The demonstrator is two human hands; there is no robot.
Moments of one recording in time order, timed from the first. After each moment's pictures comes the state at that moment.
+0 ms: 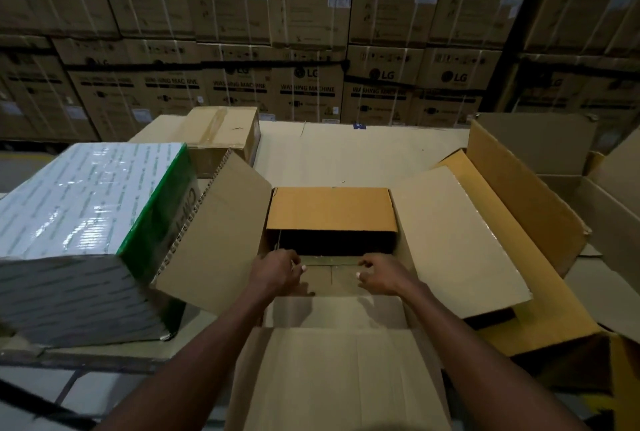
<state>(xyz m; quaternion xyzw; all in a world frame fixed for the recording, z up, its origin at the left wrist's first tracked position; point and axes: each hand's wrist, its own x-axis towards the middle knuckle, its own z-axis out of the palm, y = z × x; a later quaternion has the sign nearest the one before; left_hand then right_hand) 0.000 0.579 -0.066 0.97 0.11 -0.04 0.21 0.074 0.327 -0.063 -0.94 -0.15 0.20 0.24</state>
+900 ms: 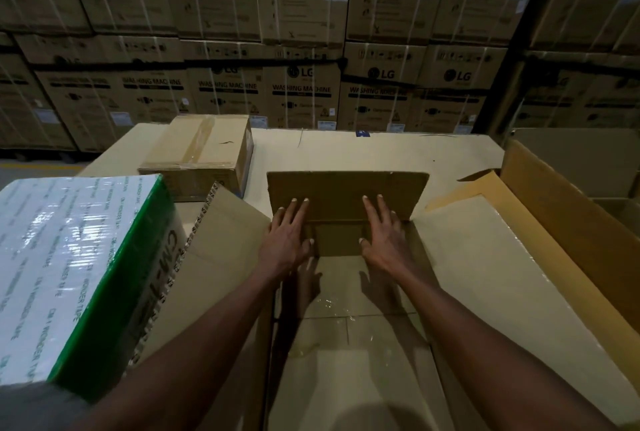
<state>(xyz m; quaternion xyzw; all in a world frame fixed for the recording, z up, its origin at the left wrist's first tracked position) 0.186 0.650 -0.061 0.98 0.03 0.06 0.20 0.241 0.420 -0.054 -0.97 -0.13 -0.01 0.20</state>
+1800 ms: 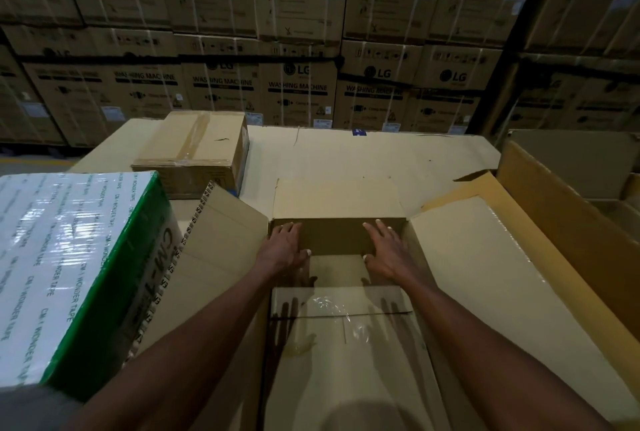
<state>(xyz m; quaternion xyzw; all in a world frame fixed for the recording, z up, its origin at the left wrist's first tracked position) 0.195 0.656 -0.077 0.98 0.05 -0.06 0.18 0.242 0.399 -0.075 -0.98 -0.13 0.10 0.15</state>
